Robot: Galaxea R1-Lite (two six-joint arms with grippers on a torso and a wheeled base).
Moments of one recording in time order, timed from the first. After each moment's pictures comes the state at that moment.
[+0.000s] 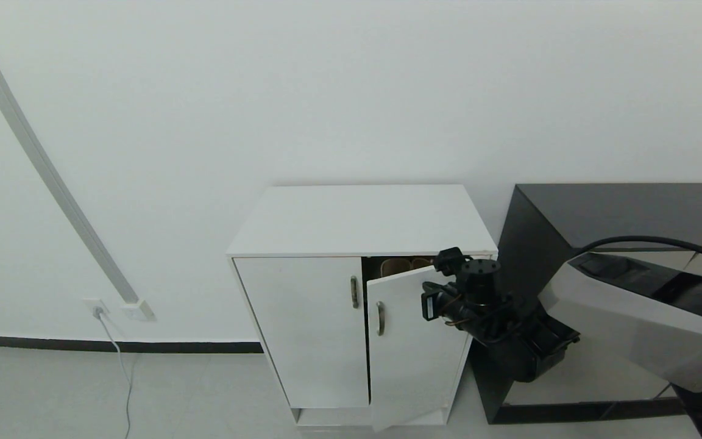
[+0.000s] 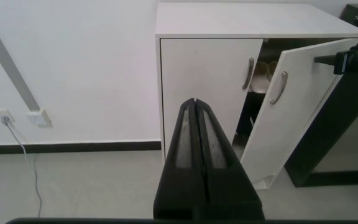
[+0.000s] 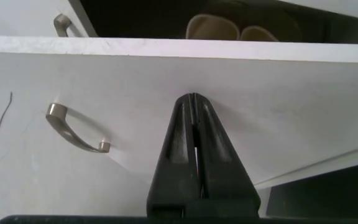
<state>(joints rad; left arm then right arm) 0.00 0.00 0.00 0.00 0.00 -0.01 0.52 2.42 -1.15 -1.03 -0.10 0.05</state>
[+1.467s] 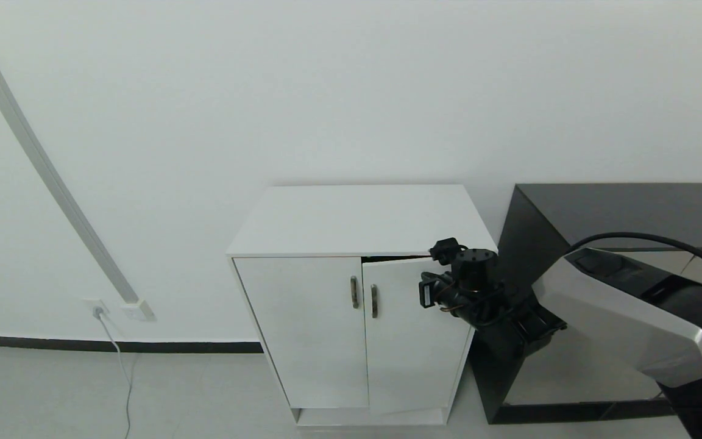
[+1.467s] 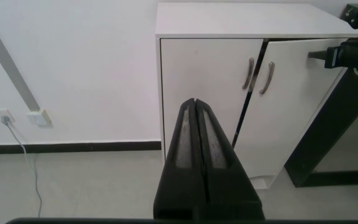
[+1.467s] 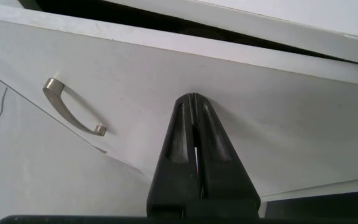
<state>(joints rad) 0.00 0.00 0.00 0.00 0.00 -0.01 0.50 2.47 -1.32 -0.93 -0.10 0.05</state>
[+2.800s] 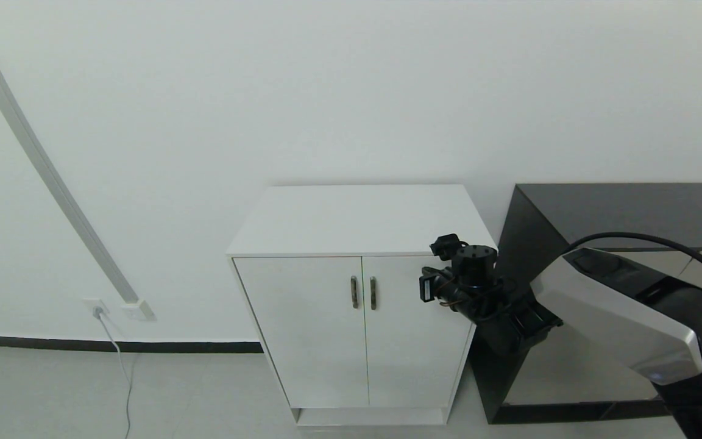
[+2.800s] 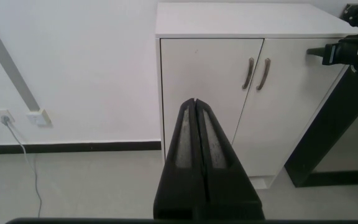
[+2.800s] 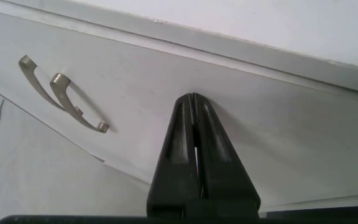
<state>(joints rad) 0.00 0.00 0.00 0.00 0.00 -0.01 0.48 2.50 -1.37 -0.92 -0.10 0.05</state>
